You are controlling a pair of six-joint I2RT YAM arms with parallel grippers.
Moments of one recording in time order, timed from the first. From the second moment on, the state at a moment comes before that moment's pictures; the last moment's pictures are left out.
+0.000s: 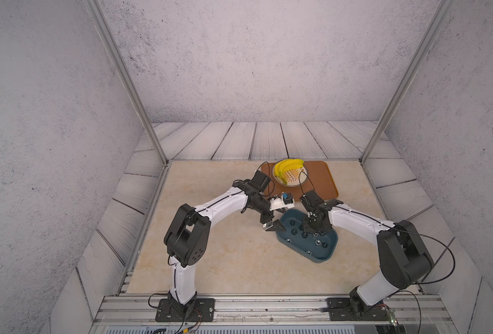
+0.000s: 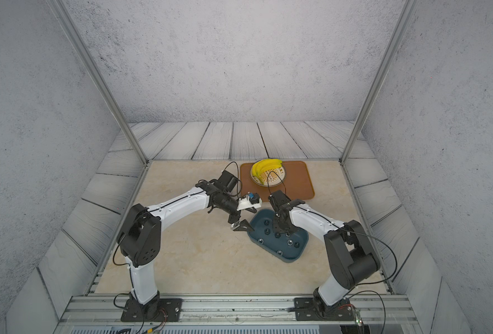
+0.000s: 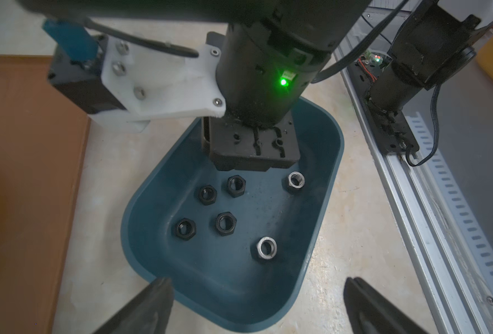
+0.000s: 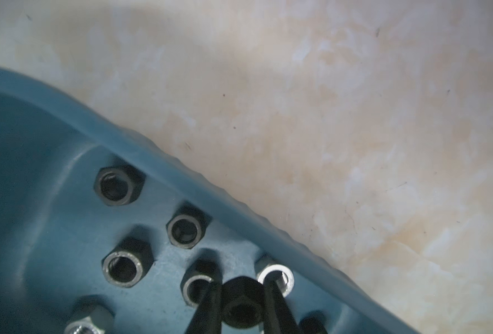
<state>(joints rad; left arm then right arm) -0.68 1.92 1.50 -0.67 0.79 0.78 0.48 1.60 0.99 -0.73 0.15 0.43</state>
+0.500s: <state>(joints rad) -0.71 1.95 1.49 -0.63 0.77 0.74 0.48 1.65 0.97 -0.66 0.17 0.46</state>
